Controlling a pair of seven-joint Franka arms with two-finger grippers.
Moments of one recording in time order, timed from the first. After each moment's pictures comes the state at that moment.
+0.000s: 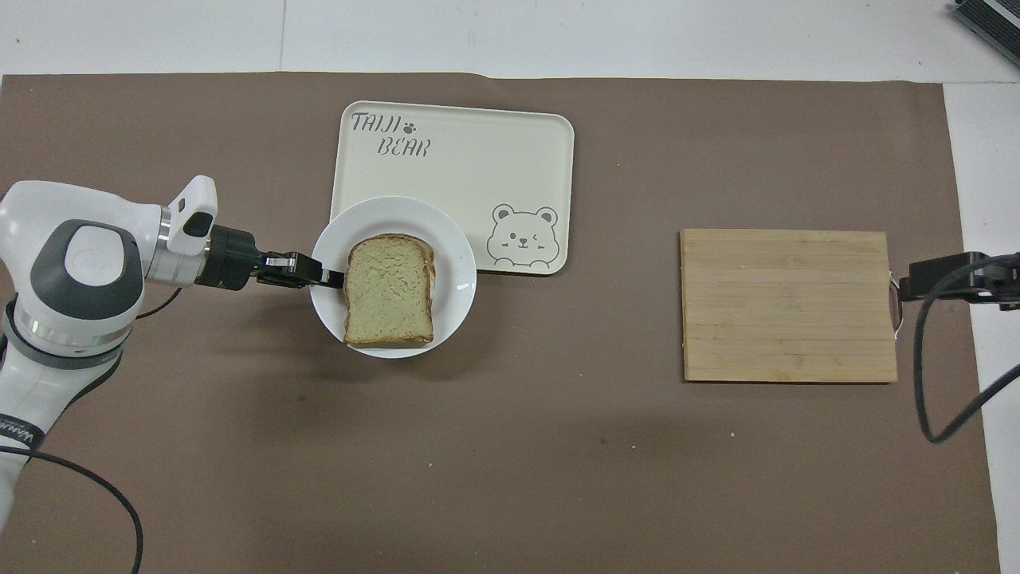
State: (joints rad) left arm 0.00 0.29 -0.06 -1.91 -0.91 1.91 0.53; right arm -0.01 -0.11 -0.01 -1.62 -0.01 1.53 0.10
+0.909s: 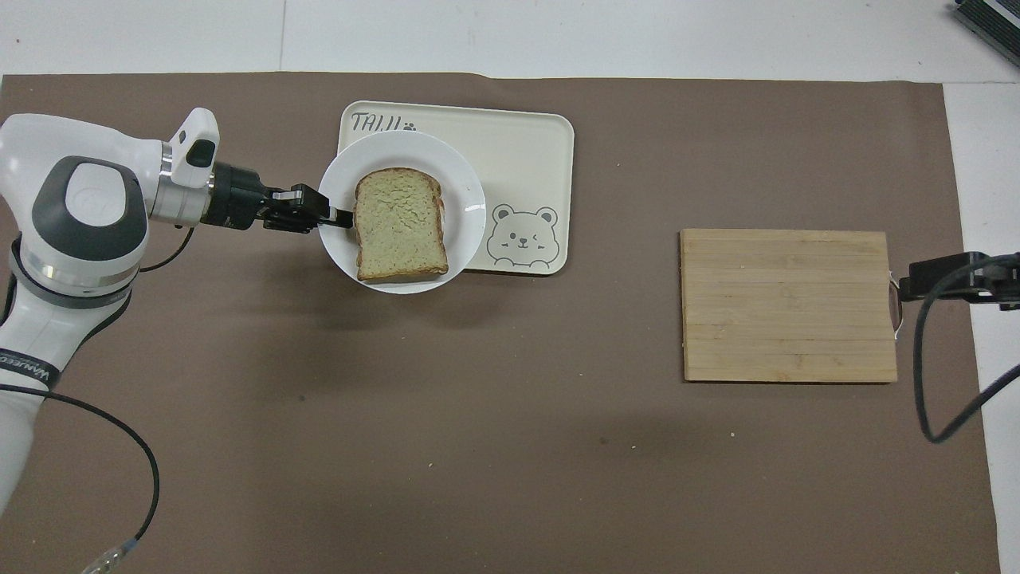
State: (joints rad) left arm -0.03 0.57 -0.09 -1.53 -0.91 1.92 0.39; right arm -0.01 -0.11 -0.01 -1.62 -0.01 1.53 0.10
